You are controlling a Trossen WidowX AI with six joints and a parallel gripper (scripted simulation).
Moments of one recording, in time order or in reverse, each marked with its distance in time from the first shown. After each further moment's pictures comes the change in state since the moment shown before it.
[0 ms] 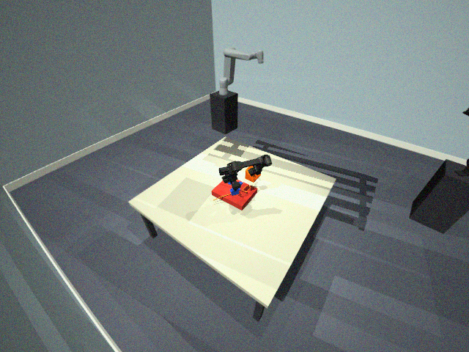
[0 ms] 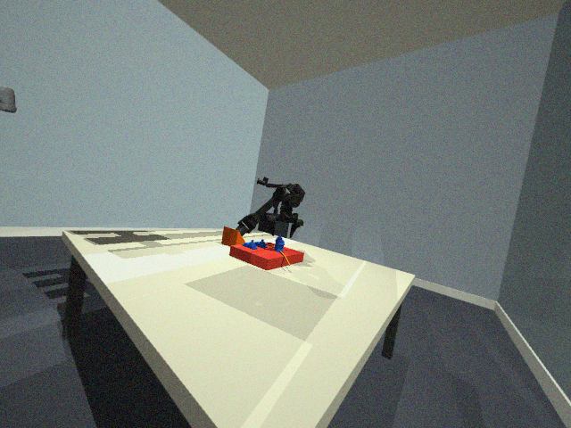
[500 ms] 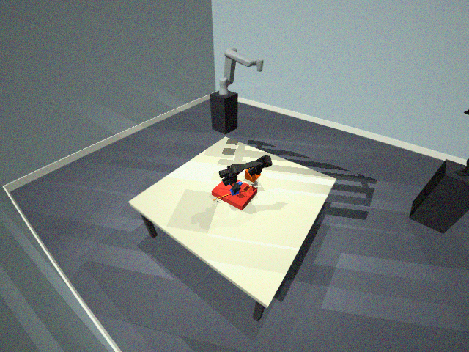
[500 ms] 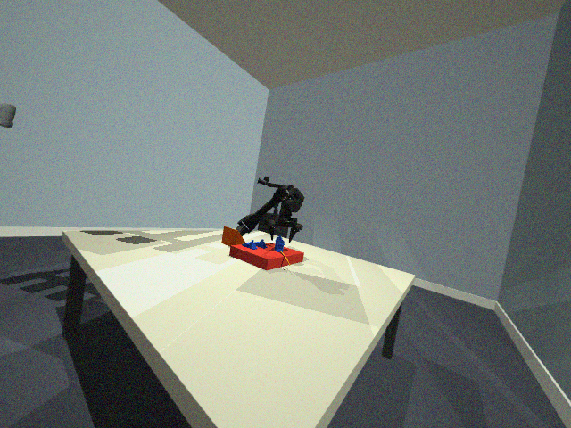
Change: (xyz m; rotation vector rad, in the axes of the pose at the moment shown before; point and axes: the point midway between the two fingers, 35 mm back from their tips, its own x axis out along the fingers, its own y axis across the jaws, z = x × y) arm 0.022 0.000 0.000 0.001 0.002 0.000
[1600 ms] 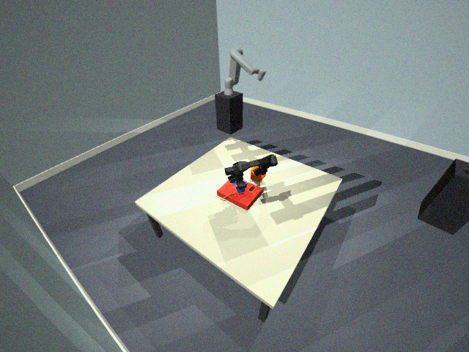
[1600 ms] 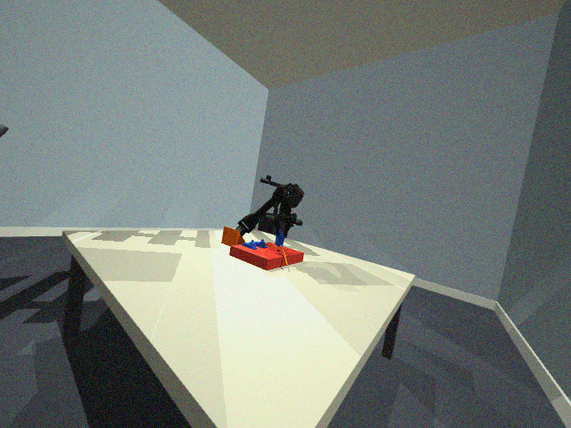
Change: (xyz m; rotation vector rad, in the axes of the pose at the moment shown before) arm -0.020 -0.002 -0.008 0.021 0.011 0.006
